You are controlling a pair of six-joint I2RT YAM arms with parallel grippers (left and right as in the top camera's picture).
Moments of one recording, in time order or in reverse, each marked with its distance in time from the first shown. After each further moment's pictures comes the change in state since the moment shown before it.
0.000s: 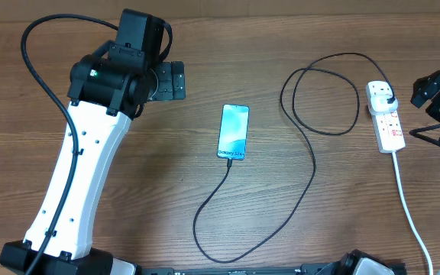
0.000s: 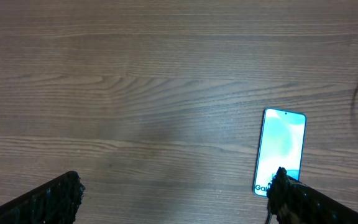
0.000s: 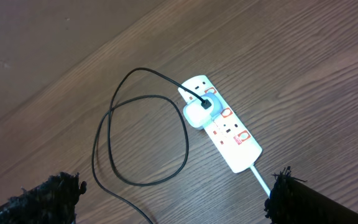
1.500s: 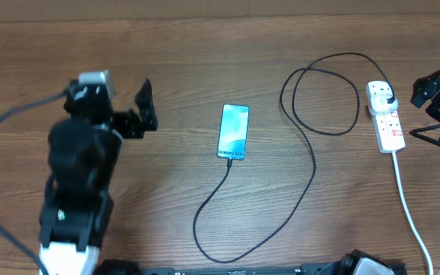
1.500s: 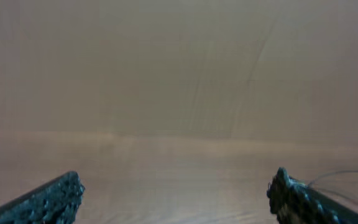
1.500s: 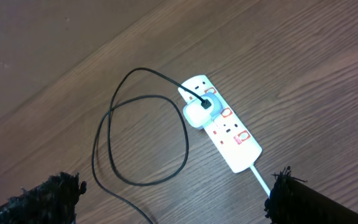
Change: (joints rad) left arm 0.177 -0.774 -0.988 1.111 0.206 0.135; right arm 0.000 0.000 0.000 0.000 0.000 0.000
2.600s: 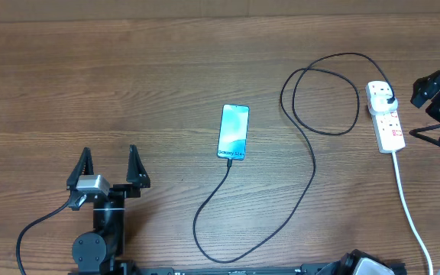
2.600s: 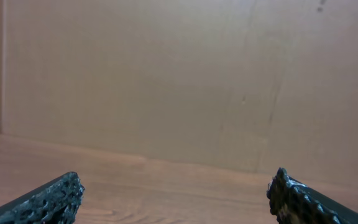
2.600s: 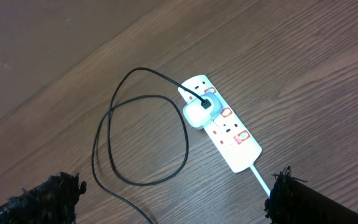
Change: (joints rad) left arm 0.135 -0.714 -0.835 0.455 -0.008 -0.022; right arm 0.000 0.000 0.000 0.000 0.000 0.000
